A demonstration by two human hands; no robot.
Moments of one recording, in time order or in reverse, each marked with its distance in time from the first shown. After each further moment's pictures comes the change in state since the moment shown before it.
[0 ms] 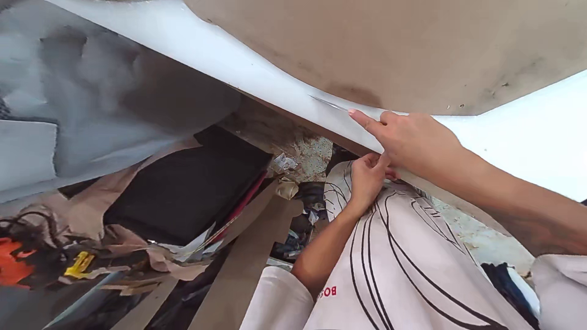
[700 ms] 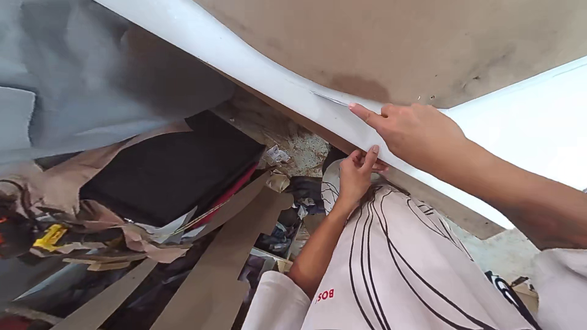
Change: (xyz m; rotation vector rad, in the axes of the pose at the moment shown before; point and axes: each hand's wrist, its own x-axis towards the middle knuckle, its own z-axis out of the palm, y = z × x) left_hand -0.003 -0.056 0.039 0.032 0.063 0.164; right_hand -0.051 0.051 0.010 -0.045 -0.016 -0.063
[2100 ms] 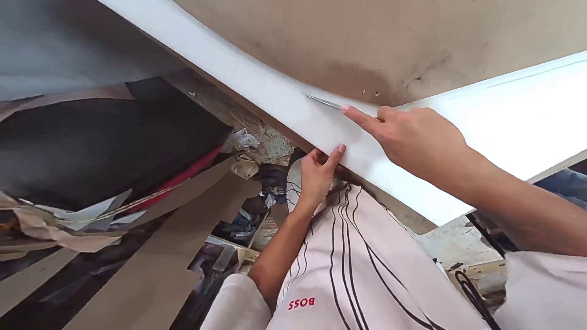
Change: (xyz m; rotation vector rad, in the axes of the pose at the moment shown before) left_hand -0.011 -0.013 0.052 0.017 0.213 -0.039; right_hand -0.077 0.079 0.002 -0.085 -0.014 -0.104
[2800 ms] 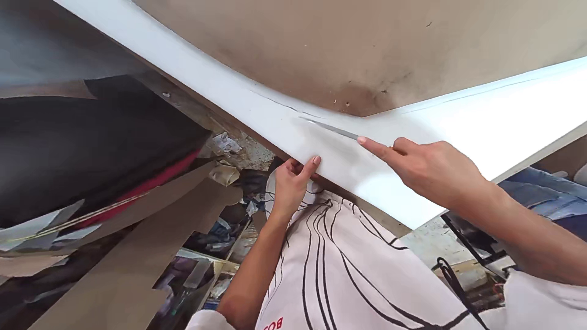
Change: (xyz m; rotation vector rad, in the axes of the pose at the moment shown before) left_hand -0.007 -0.004 -0.003 0.041 -0.034 0.058; right_hand -0.081 0.040 0.006 0.028 0.057 -0.065
